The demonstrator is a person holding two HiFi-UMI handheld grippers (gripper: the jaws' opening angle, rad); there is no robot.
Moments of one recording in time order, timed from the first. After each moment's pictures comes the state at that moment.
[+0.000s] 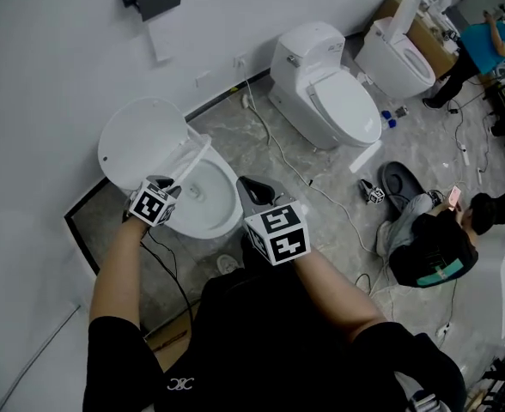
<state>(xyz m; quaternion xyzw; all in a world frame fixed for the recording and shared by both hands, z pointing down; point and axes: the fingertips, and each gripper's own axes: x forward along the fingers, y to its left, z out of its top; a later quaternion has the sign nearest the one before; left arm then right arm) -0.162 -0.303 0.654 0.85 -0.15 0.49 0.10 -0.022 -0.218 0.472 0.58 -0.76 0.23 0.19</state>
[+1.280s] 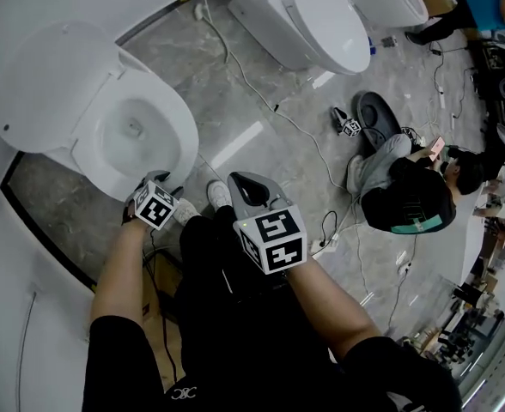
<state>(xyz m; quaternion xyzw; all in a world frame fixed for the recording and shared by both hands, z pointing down) -0.082 -0.151 0.919 0.84 0.00 0.51 0.18 0.025 -0.158 0.674 0.60 -0.66 0.37 0.26</state>
